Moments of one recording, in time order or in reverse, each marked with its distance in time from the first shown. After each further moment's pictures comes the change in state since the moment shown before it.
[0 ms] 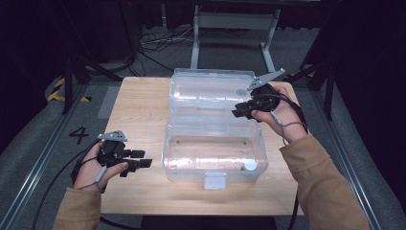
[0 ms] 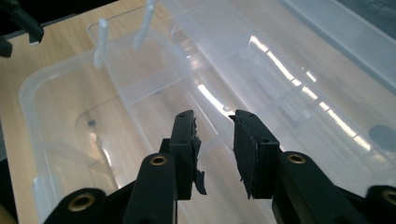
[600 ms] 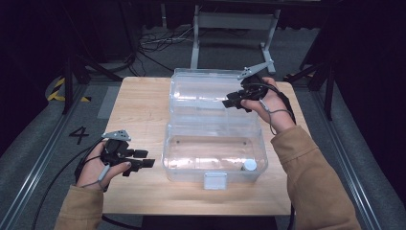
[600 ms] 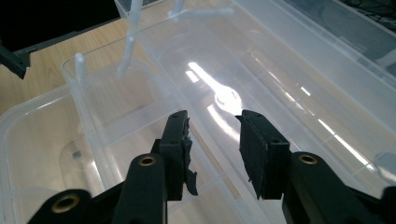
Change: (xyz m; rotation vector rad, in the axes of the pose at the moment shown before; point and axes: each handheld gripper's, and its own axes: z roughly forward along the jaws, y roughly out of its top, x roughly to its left) left arm -0.001 0.005 0.007 0.016 -0.020 0.018; right arm -0.021 0.020 0.030 -0.025 0.023 0.017
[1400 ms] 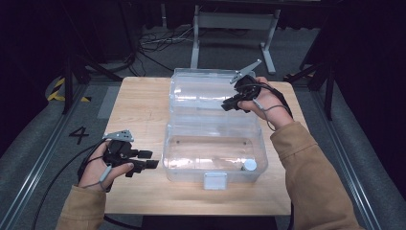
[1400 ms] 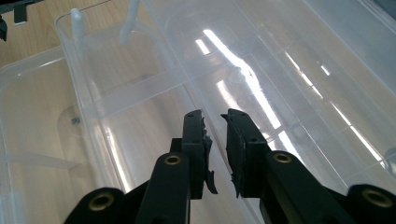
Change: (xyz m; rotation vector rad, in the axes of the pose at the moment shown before) left arm -0.010 0.006 0.003 -0.021 -0.052 0.038; right arm -0.001 0.006 0.012 0.128 0.037 -0.076
